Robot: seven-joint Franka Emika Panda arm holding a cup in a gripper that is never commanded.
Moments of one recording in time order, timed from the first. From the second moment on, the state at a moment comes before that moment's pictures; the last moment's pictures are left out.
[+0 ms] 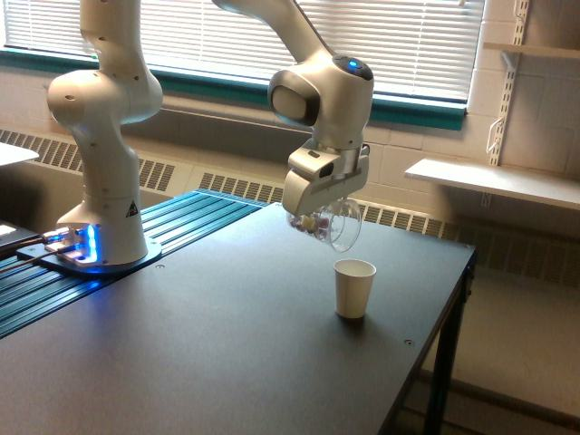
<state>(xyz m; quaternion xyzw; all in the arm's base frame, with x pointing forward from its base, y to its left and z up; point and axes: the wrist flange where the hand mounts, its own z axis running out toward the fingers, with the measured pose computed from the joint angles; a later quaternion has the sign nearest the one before) 0.480 0.038 0.275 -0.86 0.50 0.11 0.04</state>
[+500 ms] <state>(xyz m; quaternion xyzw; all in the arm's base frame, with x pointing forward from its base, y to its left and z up) 0.481 0.049 0.279 -0.83 0.53 0.17 0.07</state>
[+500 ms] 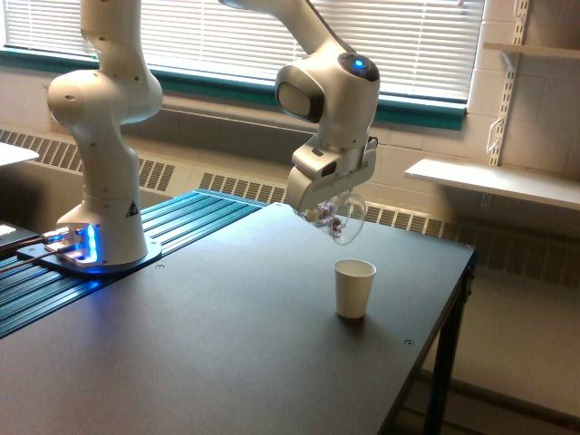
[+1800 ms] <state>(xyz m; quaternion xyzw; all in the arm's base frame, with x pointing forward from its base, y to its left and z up) 0.514 -0.005 0.255 -0.79 0.57 0.22 0.06</state>
